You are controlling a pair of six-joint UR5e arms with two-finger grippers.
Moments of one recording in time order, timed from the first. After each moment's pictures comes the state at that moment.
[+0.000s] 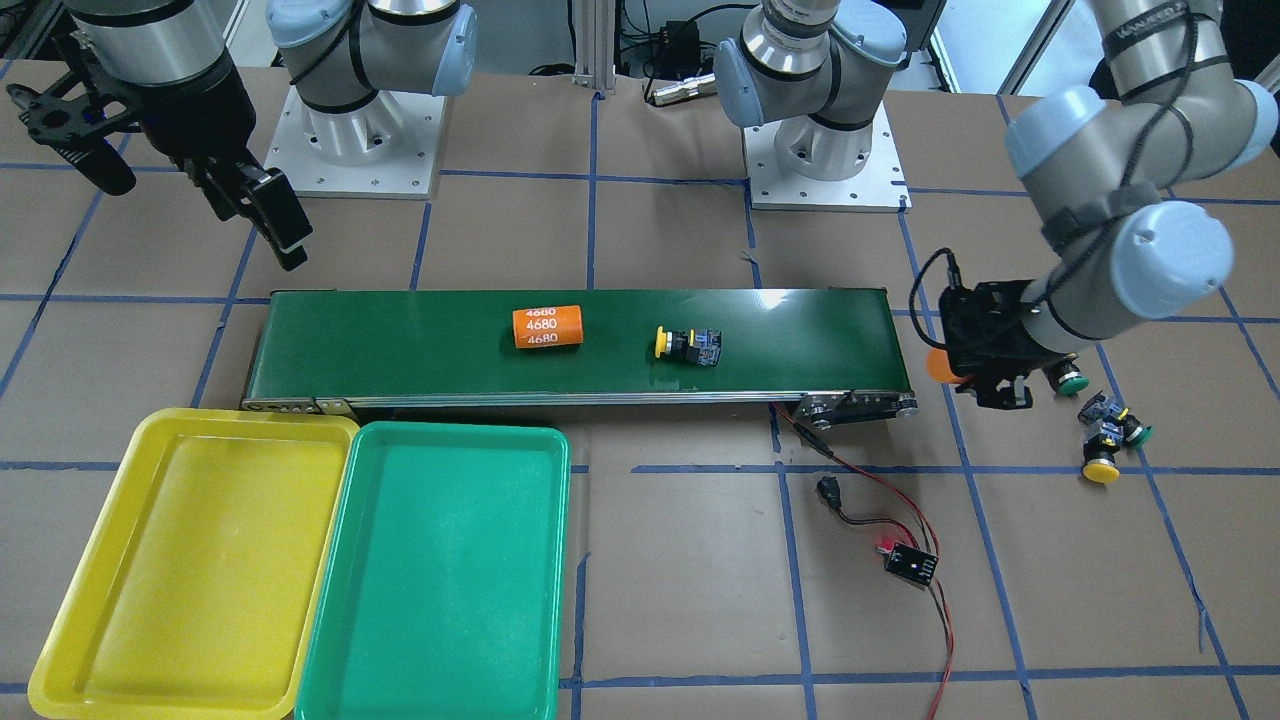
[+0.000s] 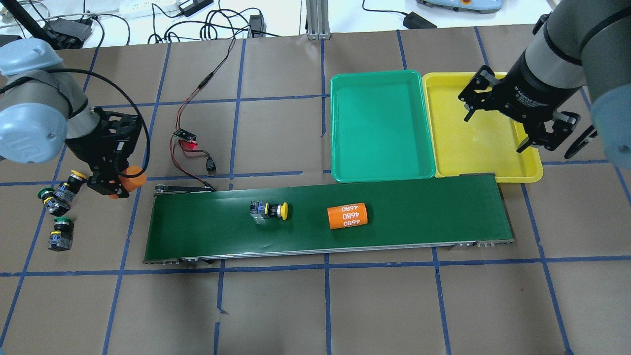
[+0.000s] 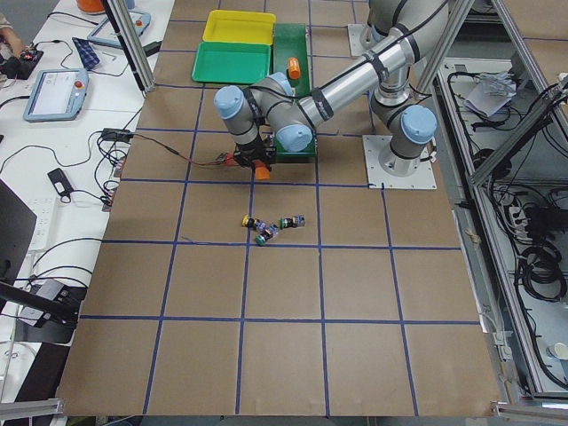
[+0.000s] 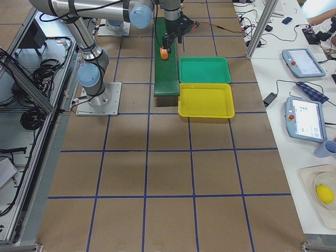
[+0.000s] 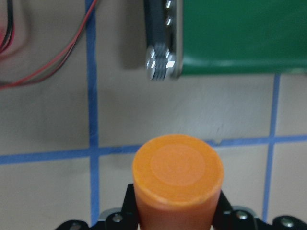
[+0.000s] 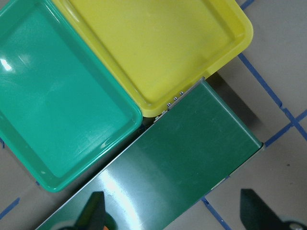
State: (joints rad) left arm -1.29 -1.73 -1.88 -1.34 1.67 1.72; right arm 1.48 -1.75 1.80 -1.72 -1.57 0.64
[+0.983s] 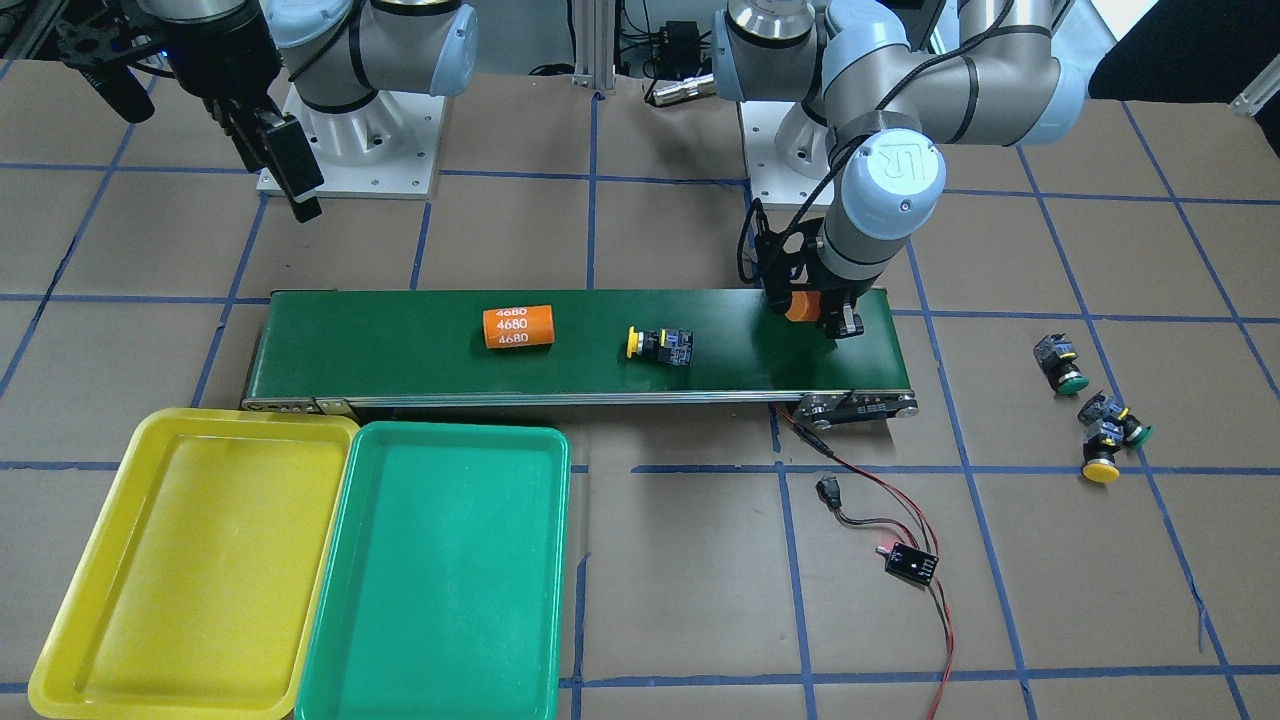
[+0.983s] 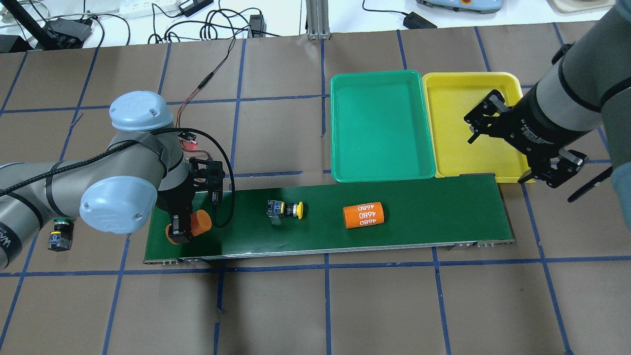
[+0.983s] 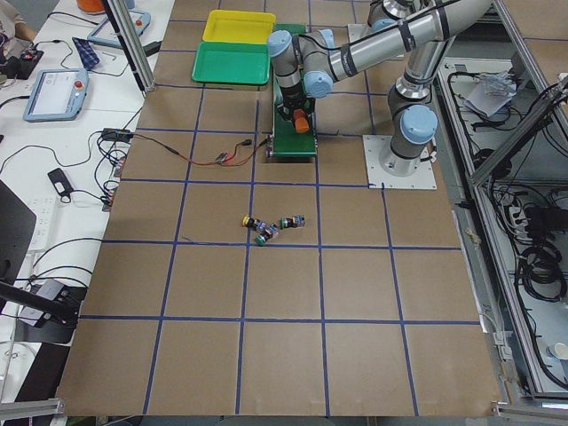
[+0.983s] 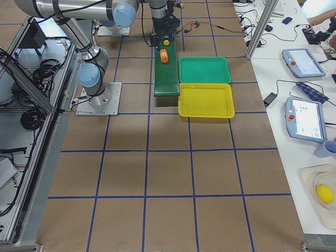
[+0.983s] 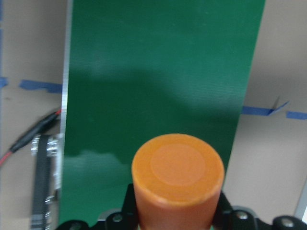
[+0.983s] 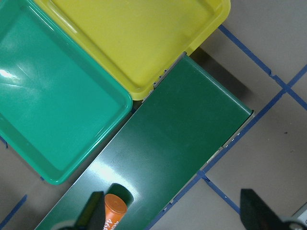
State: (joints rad) left arm -1.55 -1.62 -2.08 -1.28 1.70 1.40; right arm 1.48 -1.87 1.89 -1.72 -1.56 0.74
